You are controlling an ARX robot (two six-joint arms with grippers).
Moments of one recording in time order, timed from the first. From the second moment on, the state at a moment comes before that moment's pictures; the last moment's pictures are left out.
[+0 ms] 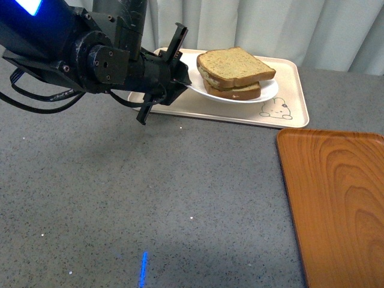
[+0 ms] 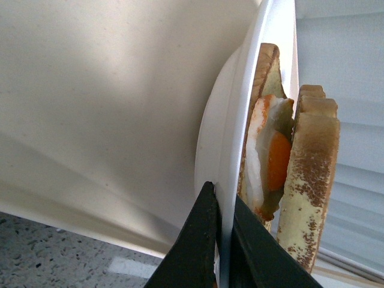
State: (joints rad) left arm -0.30 2.47 1.52 0.42 0.26 -1.20; right arm 0.00 0.00 0.01 0.00 0.00 0.00
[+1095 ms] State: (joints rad) left arm -0.21 2.15 1.13 0.48 0.20 -1.10; right arm 0.00 0.00 0.01 0.00 0.00 0.00
